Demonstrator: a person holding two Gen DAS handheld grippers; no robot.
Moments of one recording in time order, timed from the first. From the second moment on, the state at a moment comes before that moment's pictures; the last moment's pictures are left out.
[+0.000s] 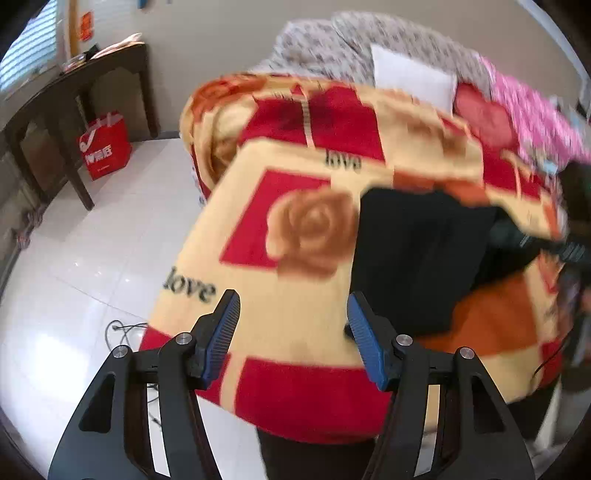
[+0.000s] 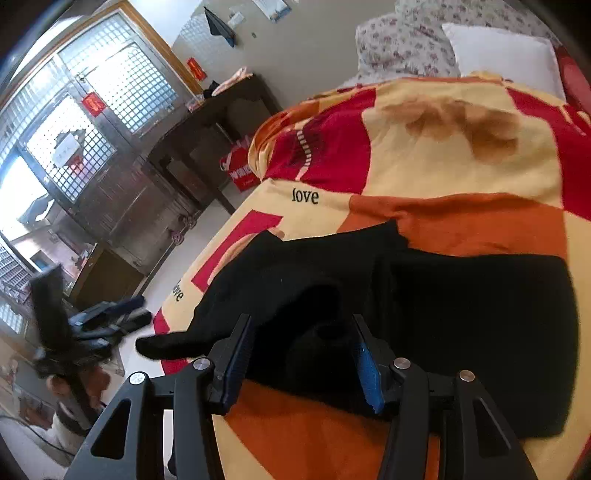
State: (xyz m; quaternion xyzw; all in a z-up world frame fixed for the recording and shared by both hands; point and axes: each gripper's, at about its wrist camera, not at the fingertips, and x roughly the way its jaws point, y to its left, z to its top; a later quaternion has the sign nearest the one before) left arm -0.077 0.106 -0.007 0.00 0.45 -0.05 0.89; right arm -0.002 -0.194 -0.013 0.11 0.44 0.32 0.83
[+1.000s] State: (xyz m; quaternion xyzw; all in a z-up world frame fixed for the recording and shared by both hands) left arm -0.038 0.063 -0.003 -0.01 0.43 -0.16 0.89; right arm 0.055 -0.163 0.013 0.14 0.39 0.30 0.86
